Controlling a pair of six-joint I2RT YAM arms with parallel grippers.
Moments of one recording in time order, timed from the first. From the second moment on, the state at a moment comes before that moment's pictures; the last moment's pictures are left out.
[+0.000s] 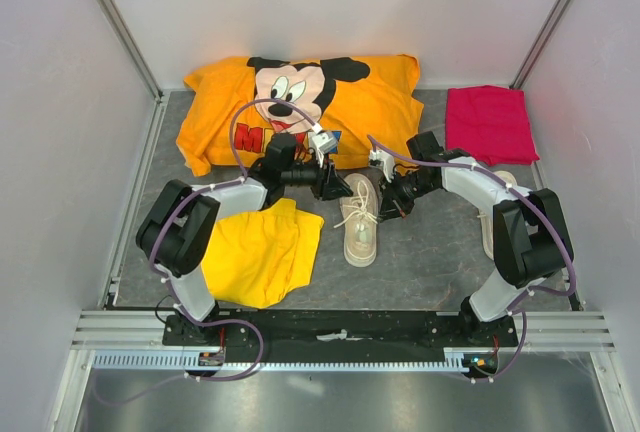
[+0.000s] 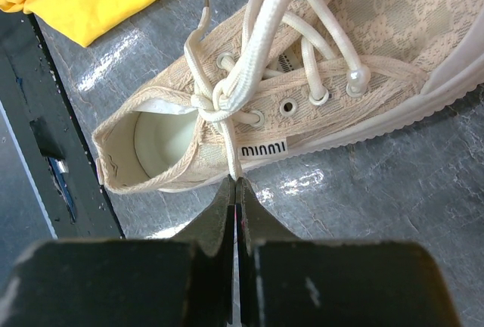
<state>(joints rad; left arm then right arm) -0.52 1.78 0.96 0.43 0.83 -0.15 0.31 1.65 1.08 -0.69 -0.77 -0.48</state>
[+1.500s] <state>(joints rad) -0.48 1.85 1.06 -0.06 0.89 0.47 0.31 1.66 1.08 -0.69 -0.77 -0.47</state>
